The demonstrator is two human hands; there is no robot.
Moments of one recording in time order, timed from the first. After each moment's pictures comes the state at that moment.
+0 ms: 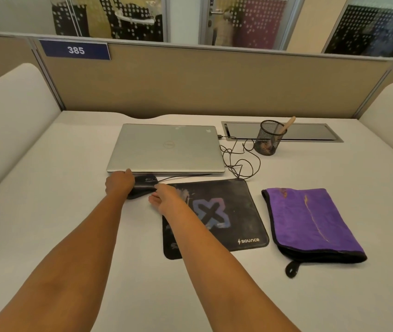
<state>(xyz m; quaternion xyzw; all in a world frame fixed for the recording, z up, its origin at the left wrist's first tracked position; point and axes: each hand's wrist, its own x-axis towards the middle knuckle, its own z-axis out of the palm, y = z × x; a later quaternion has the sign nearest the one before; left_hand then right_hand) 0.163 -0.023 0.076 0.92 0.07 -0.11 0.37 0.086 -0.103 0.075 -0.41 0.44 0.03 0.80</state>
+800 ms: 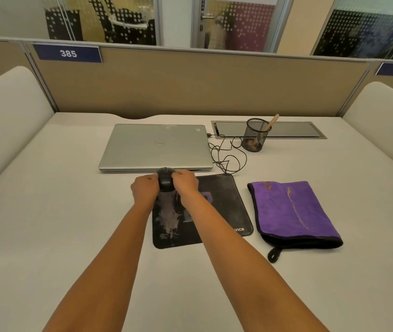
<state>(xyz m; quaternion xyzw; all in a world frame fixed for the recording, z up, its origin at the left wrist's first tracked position) 0.076 -0.075 0.084 0.85 0.04 -0.10 0.52 0.035 -0.151 0.103 -0.73 0.39 -0.05 0.55</state>
